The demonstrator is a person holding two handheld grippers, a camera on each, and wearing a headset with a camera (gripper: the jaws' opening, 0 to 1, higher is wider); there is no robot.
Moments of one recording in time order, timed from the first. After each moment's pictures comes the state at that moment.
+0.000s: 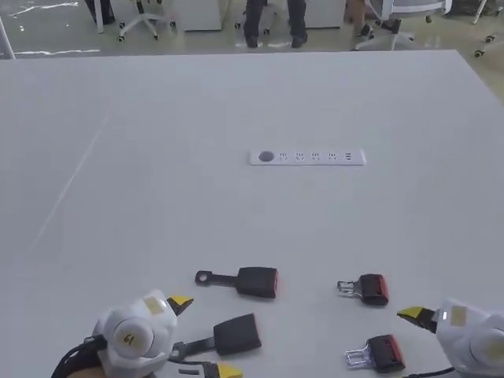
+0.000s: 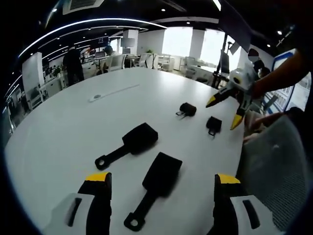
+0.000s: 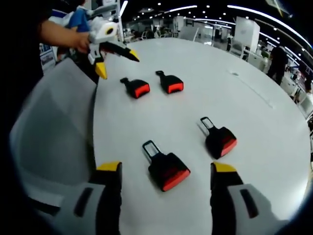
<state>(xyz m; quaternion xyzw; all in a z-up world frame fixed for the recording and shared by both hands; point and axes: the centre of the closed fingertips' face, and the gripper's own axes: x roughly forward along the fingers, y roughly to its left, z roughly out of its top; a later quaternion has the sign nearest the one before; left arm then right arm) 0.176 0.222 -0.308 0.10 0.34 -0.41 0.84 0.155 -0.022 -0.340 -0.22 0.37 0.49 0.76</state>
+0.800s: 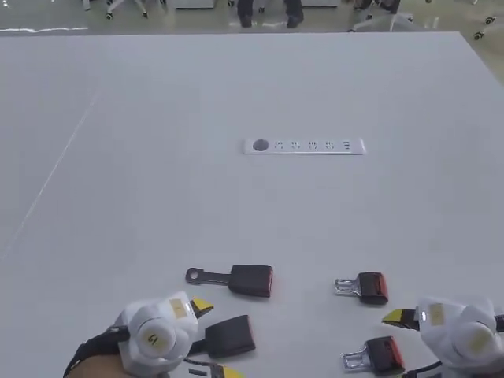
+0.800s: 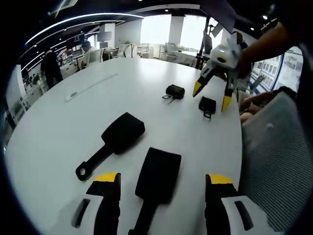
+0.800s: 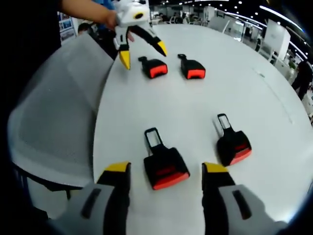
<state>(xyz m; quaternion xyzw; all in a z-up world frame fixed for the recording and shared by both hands) 0.182 0.199 -0.348 0.16 0.37 -0.47 0.79 0.154 -0.022 -0.363 -0.29 0.39 0.56 0.67</state>
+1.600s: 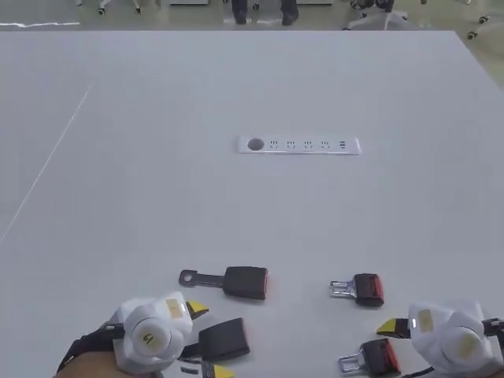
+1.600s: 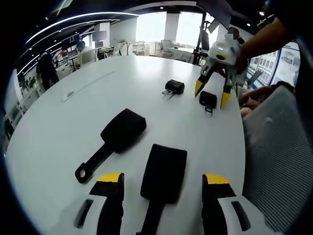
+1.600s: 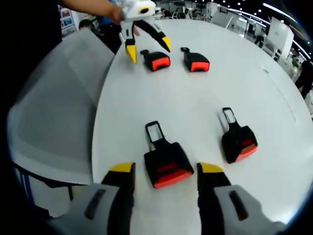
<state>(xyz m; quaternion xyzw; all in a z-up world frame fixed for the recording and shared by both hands) 0.187 0.203 -0.357 0.17 0.37 -0.48 0.78 0.152 -0.026 -0.373 -0.30 0.40 0.56 0.66</state>
